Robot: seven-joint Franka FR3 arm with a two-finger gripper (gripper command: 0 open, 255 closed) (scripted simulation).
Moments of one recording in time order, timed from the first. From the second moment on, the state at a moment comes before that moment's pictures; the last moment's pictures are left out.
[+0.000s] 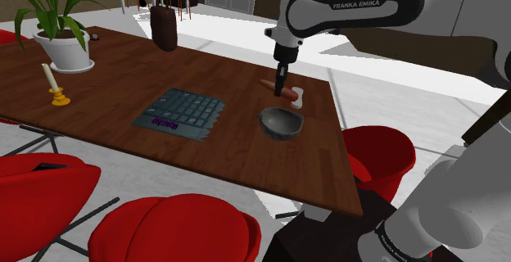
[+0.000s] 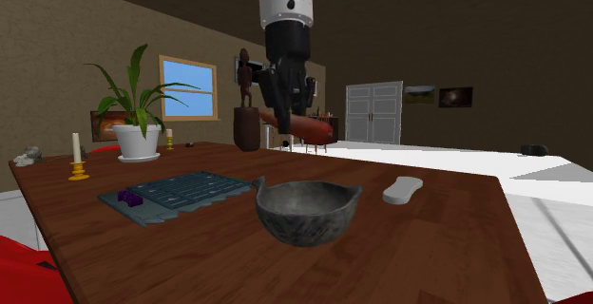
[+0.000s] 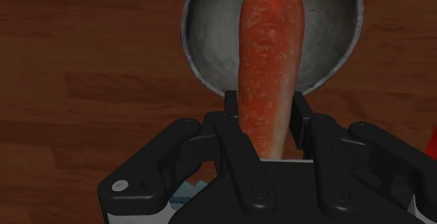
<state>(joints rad) 0.10 -0.06 0.07 -1.90 -0.03 1.82 -0.57</state>
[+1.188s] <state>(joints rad) 0.09 -0.10 0.05 -2.14 -0.04 2.02 -0.60</state>
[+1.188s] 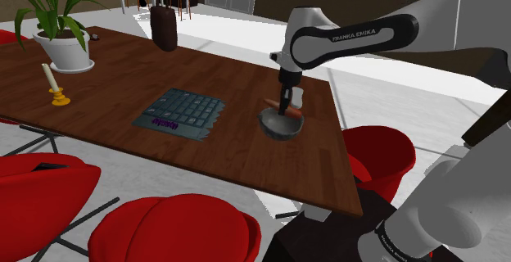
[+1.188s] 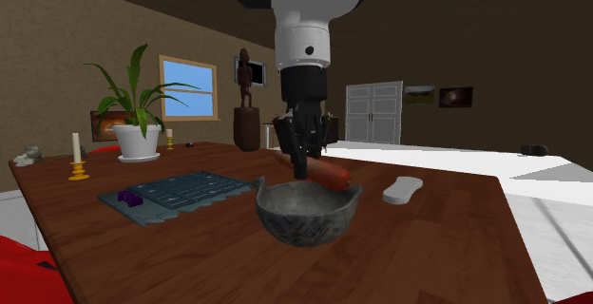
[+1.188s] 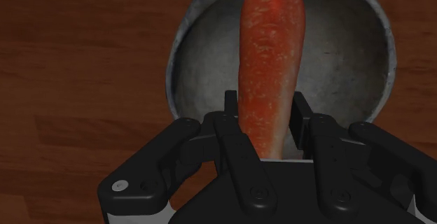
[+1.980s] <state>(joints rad) 0.09 -0.11 0.05 -2.11 -0.03 1.98 -0.60</state>
